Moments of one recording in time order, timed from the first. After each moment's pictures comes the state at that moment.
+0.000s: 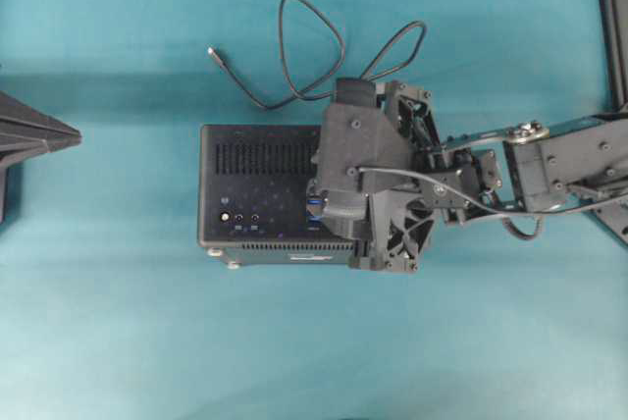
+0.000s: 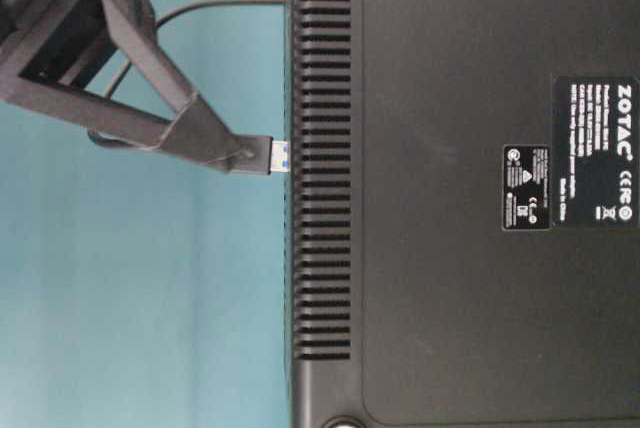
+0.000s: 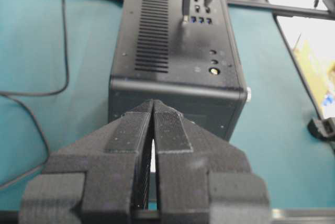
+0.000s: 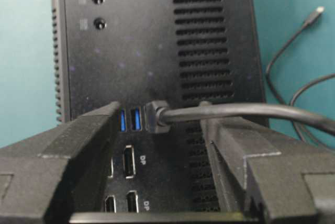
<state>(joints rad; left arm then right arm) -0.03 -1.12 1.13 0.01 0.08 -0.10 0.22 -0.13 0.26 -0.37 0.77 0.49</state>
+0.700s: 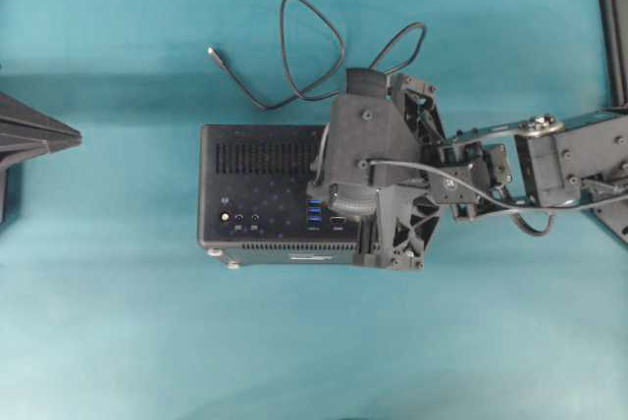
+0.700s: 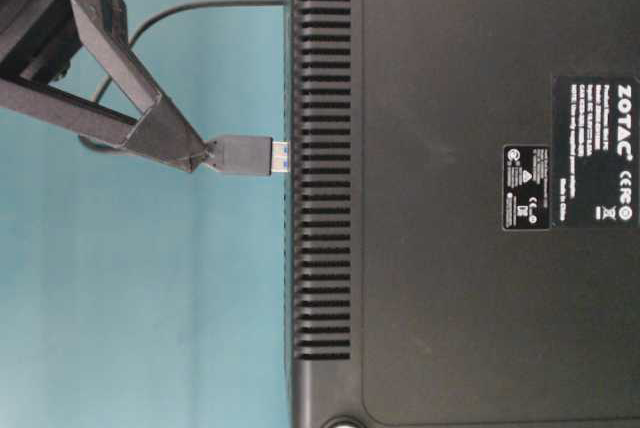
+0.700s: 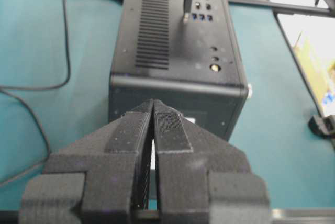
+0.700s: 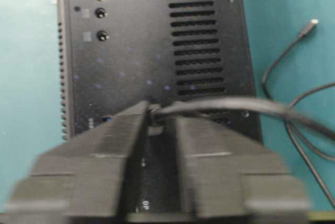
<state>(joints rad) -0.03 -1.12 1.14 0.01 0.08 -0.10 0.22 -0.15 0.26 -0.37 0.76 0.49</state>
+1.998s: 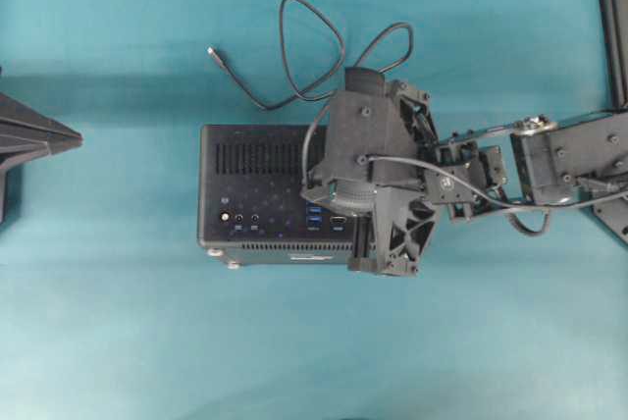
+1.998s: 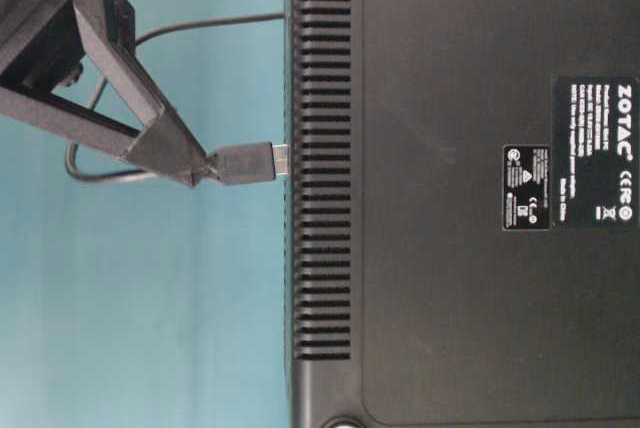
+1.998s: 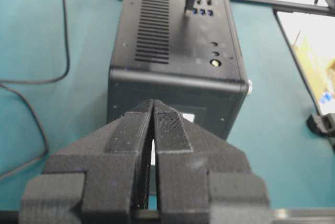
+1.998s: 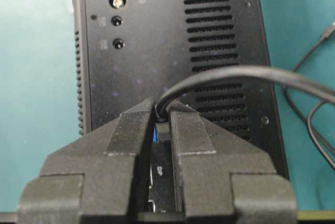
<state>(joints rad) -0.03 -1.12 1.15 0.01 0.08 -0.13 0.22 -0.14 0.28 -0.32 0.72 0.49</state>
